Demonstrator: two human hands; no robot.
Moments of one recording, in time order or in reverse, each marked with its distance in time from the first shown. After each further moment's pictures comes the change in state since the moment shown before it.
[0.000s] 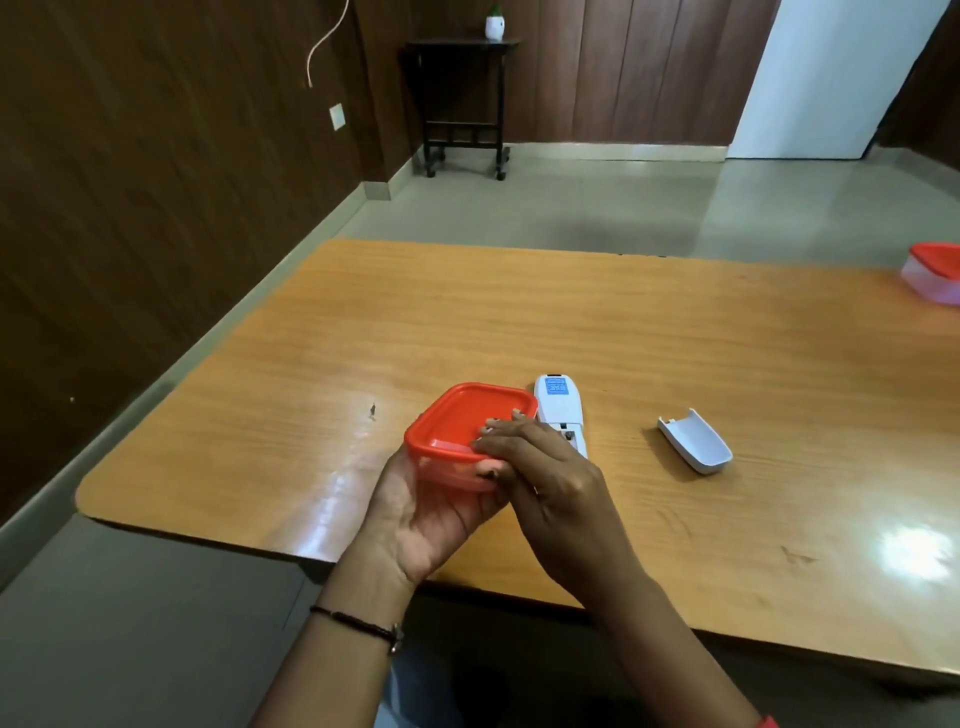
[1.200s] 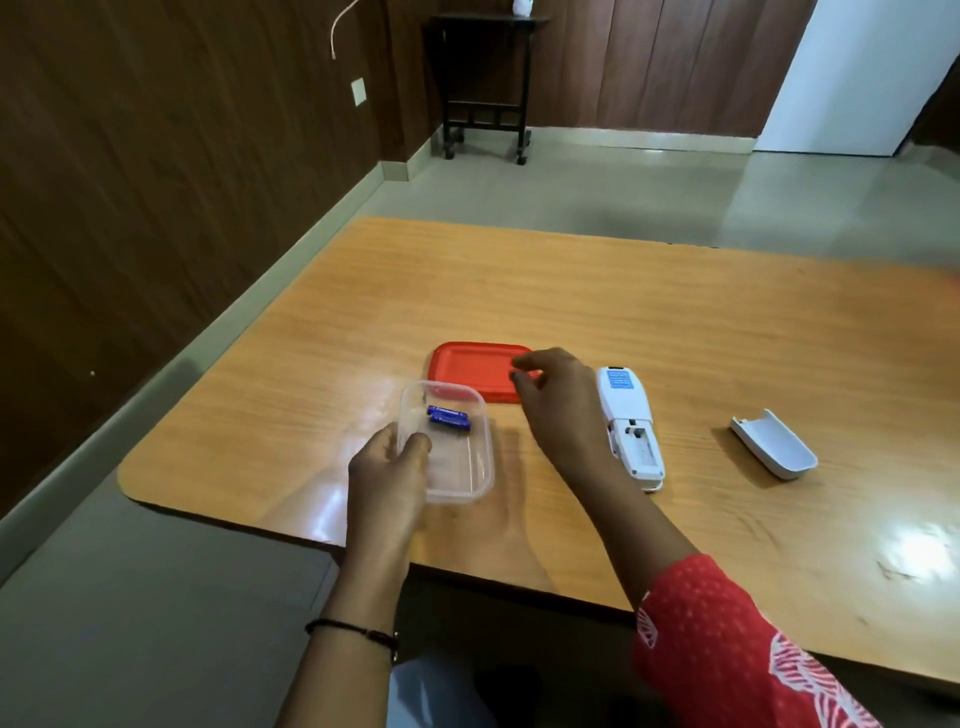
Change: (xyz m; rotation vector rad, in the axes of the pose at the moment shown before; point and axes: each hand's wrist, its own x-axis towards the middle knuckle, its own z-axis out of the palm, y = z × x) left_hand -0.006 0.059 -0.062 1.068 0.690 0.572; right_hand 0.079 0.041 0.081 -0.147 0.026 0.562
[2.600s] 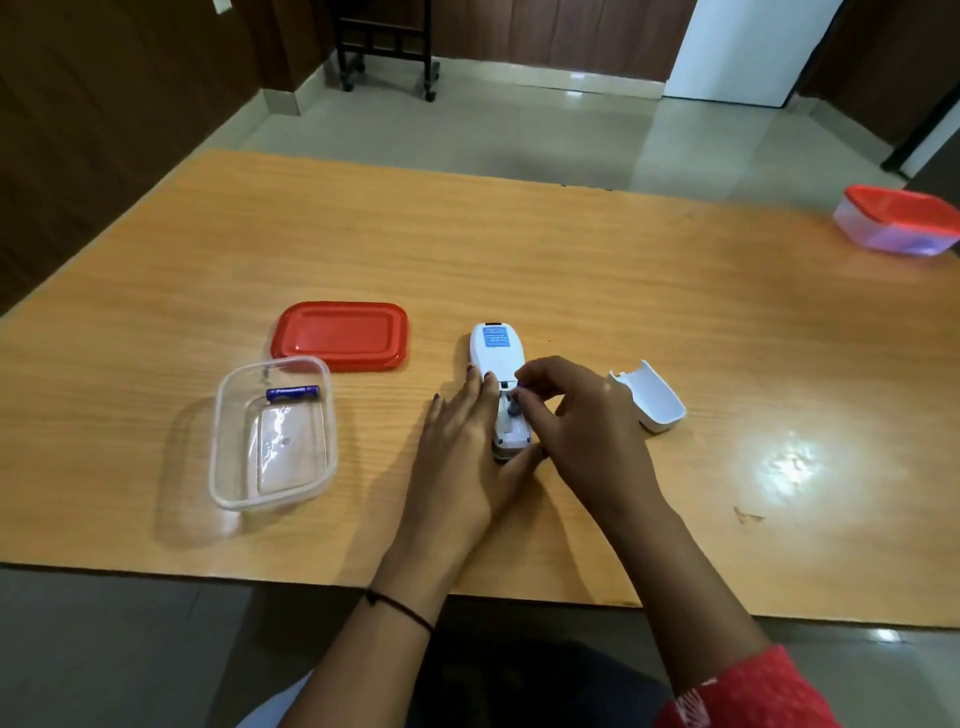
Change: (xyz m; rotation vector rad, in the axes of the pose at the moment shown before) left_hand -0.028 -0.035 0.150 0.674 -0.414 0.688; right_hand -0.042 0.077 -0.107 -0.100 0.025 -0.102
